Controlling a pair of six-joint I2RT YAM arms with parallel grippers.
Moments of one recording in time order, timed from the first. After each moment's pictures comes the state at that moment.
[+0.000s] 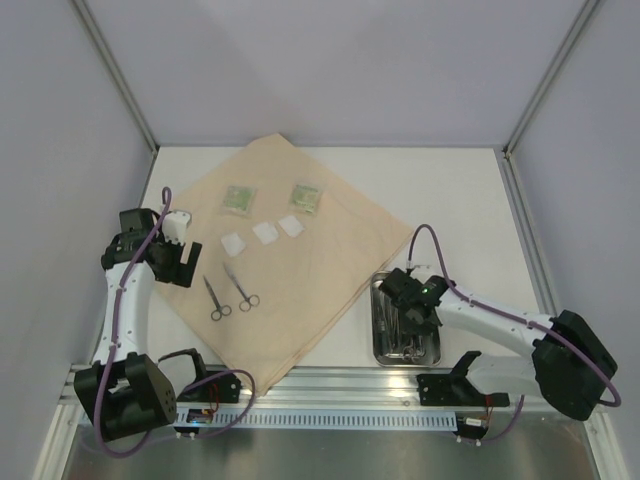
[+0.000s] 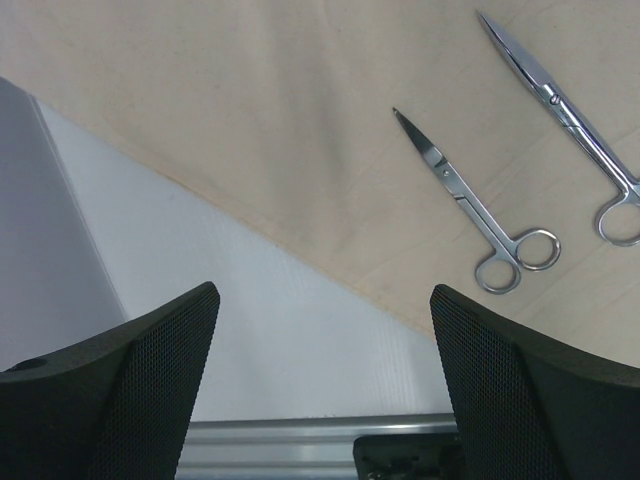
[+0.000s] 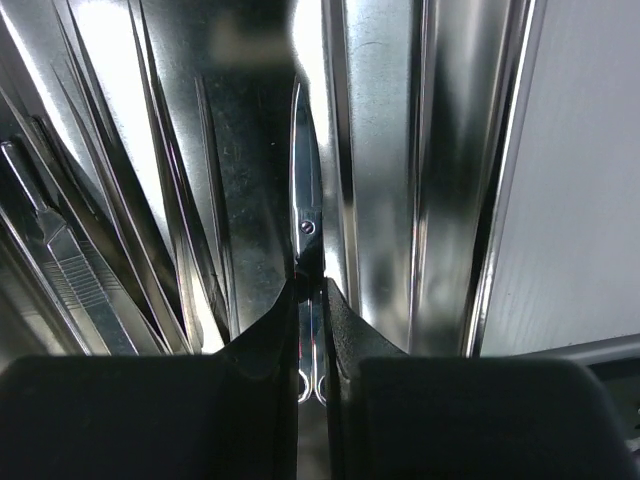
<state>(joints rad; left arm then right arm) 0.27 1.09 0.90 -0.87 0.10 0.48 0.80 1.20 0.61 -0.86 0.33 0.87</state>
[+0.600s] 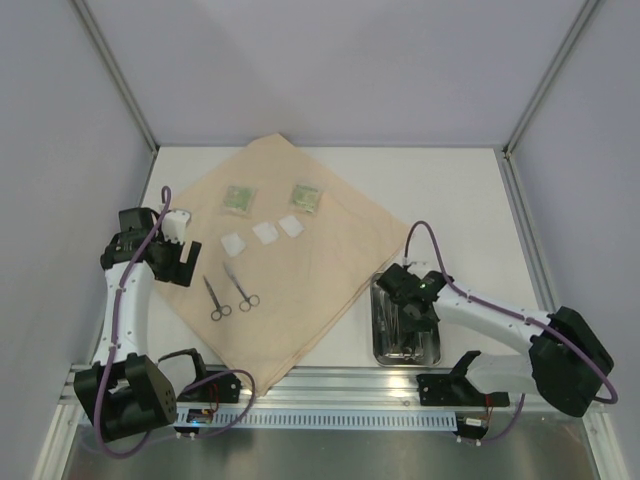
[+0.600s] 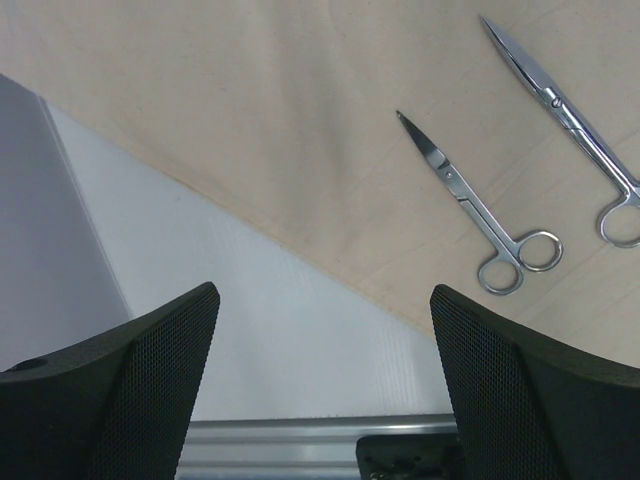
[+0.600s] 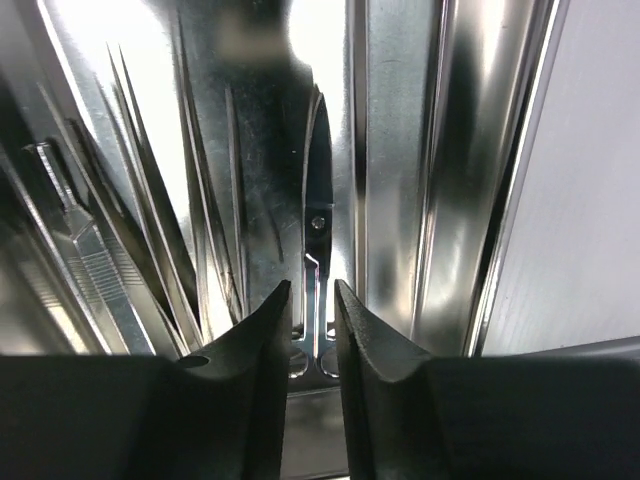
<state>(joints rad) 0.27 1.09 0.91 -0.87 0.09 0.48 0.79 1.24 0.64 -0.85 0.31 0.83</state>
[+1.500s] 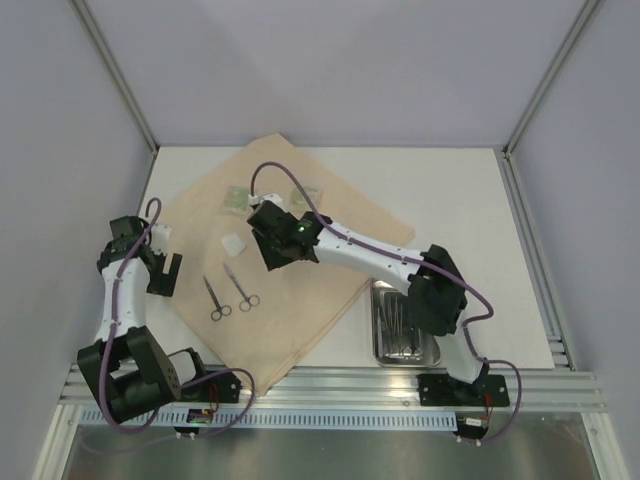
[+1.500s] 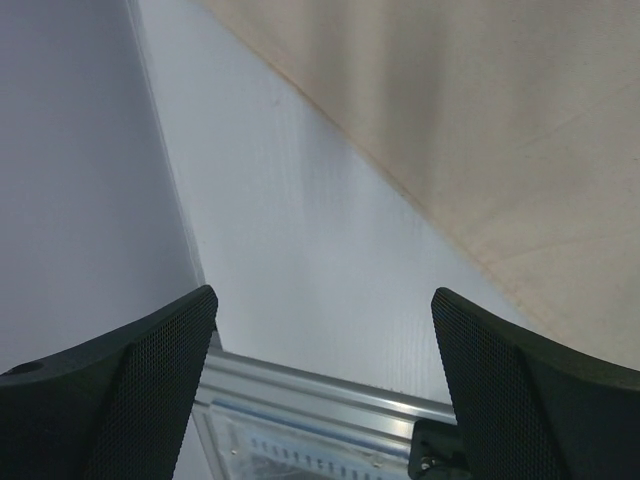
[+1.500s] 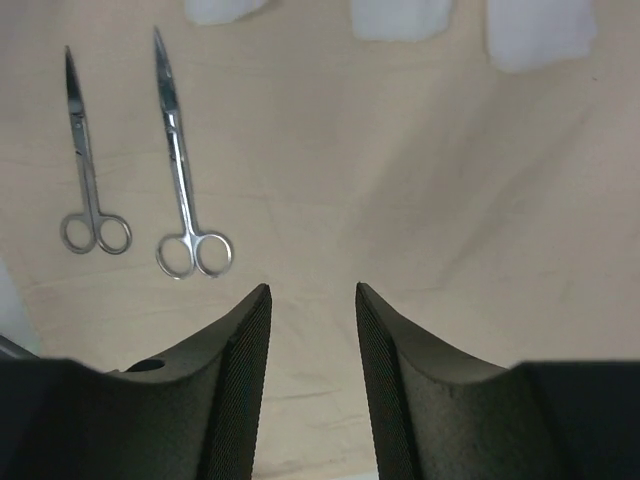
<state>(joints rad) 0.38 1.18 0.83 -0.79 -0.14 0.52 1.03 2.02 1.81 -0.74 0.21 0.49</state>
